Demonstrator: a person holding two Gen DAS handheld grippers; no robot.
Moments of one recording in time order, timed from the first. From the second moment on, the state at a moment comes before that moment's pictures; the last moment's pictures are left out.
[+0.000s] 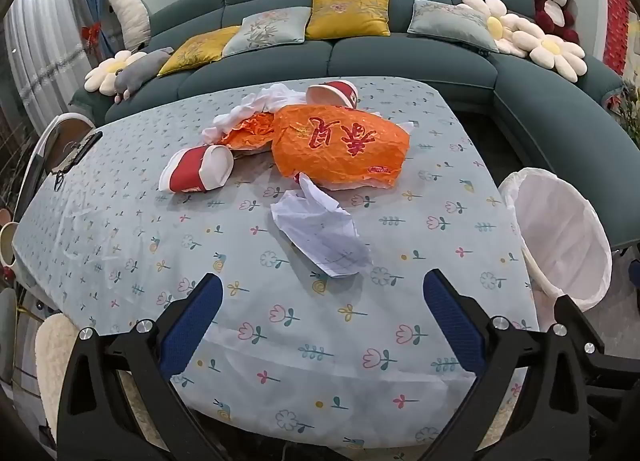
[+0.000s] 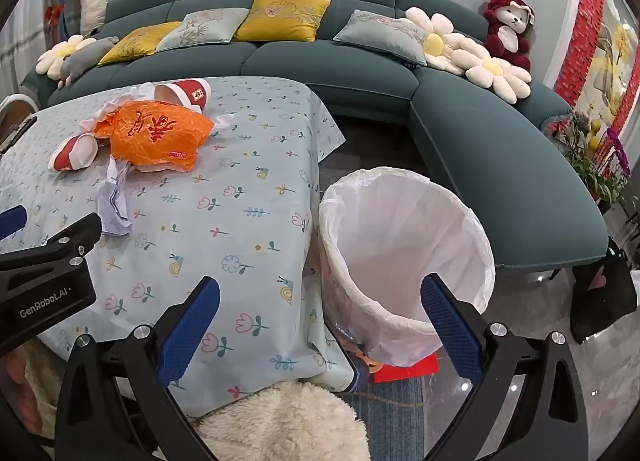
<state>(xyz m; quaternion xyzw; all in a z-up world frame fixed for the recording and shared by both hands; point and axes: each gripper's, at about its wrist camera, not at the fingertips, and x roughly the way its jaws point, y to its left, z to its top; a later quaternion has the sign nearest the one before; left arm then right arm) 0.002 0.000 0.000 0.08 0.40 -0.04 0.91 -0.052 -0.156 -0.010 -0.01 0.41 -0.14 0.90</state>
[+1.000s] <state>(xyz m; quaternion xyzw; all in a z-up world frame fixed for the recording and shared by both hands) -0.006 -0.011 0.020 0.08 0.41 -0.05 0.91 -0.063 -0.165 0.010 0.00 0.40 -0.15 0.90</state>
